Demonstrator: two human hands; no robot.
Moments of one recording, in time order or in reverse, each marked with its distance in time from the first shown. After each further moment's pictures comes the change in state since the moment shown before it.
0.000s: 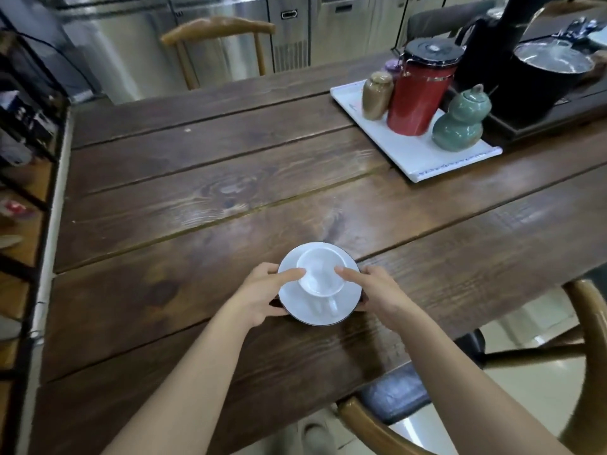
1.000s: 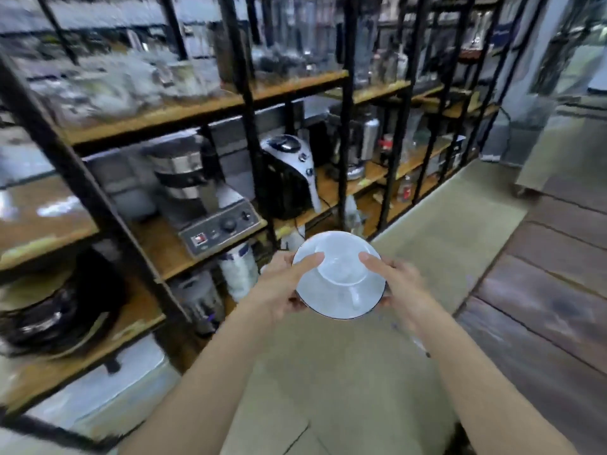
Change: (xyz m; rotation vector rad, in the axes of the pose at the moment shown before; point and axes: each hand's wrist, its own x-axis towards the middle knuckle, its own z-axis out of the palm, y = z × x) left_hand -0.443 -0.310 -0.283 -0.791 1.023 0.321; right_hand -0.316 0.072 0.457 -0.410 -0.952 -0.304
